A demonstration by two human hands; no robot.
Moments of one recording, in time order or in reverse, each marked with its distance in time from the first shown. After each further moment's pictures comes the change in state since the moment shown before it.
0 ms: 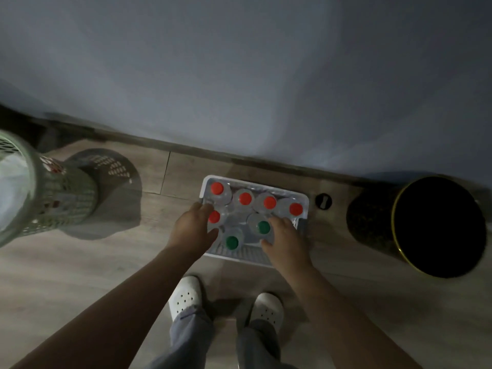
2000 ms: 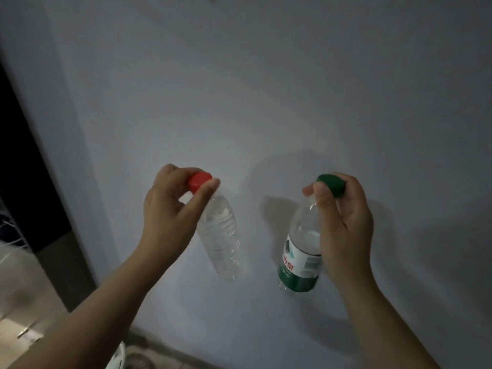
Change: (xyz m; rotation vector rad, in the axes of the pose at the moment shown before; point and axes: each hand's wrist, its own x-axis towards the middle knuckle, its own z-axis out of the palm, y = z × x) left_hand -0.484 0.330 -0.595 -0.569 1.250 0.656; right_hand -0.508 -0.281 -0.609 0.801 1.057 -1.055
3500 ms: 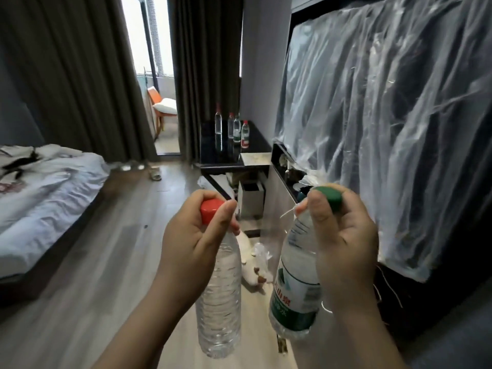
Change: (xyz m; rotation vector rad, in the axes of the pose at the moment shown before) left_hand 0.025 -0.296 -0.640 0.489 0.704 -0.386; right_hand -0.197 -0.227 0.784 0.810 -0.893 0.097
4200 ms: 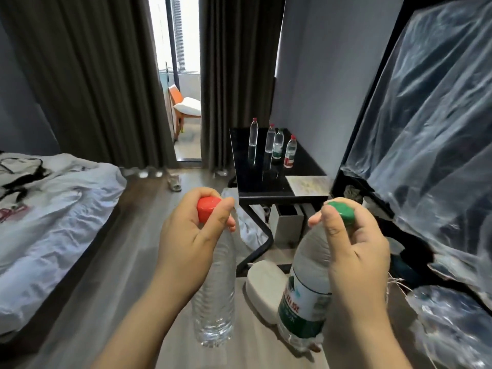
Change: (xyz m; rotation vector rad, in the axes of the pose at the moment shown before) left_hand 0.331 -0.250 -0.127 0.037 0.082 -0.064; right_hand 0.218 0.179 0.320 -0.067 -0.018 0.079
